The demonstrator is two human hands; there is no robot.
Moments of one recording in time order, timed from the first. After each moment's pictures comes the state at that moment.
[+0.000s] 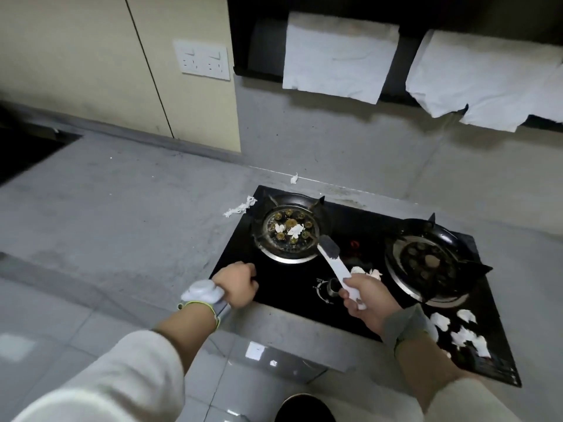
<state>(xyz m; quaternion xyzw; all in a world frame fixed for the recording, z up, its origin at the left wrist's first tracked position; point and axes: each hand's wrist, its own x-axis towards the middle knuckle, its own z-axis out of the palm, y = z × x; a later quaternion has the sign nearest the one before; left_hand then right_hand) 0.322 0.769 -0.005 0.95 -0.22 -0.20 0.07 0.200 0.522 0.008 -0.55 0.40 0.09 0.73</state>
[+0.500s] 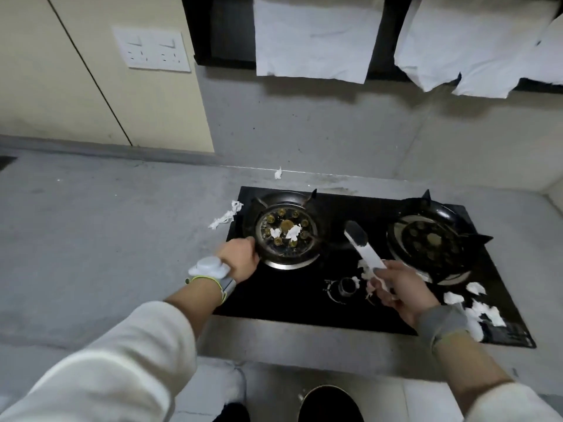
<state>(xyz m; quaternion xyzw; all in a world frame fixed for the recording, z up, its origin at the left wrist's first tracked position) 0.422 0.747 -0.006 0.94 -0.30 -0.15 0.01 0.213 0.505 0.000 -0.56 0.43 -0.03 0.71</state>
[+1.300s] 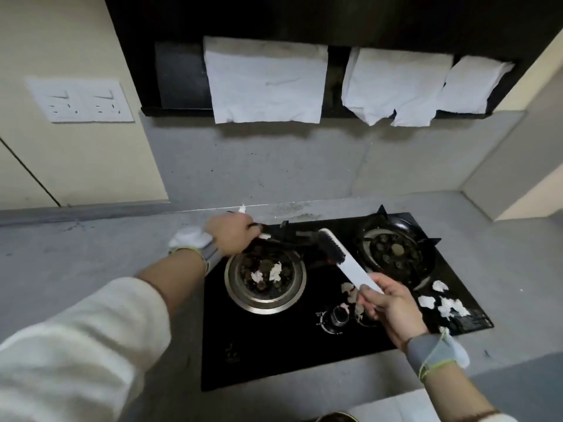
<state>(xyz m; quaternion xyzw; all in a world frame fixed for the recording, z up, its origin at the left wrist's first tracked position) 0.539 0.677 0.078 0.88 -0.44 -0.11 0.11 0.229 0.548 0.032 -0.58 0.39 -0.22 0.68</state>
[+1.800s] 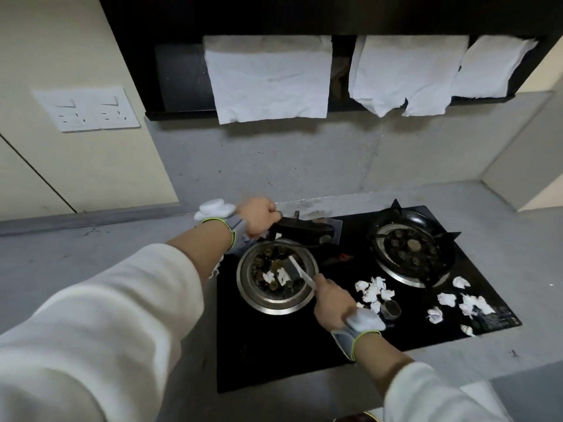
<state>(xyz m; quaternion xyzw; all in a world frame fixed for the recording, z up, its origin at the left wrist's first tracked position) 0.545 0.635 0.106 0.85 -0.45 -0.24 0.12 0.326 0.590 -0.012 -0.91 0.35 0.08 0.21</state>
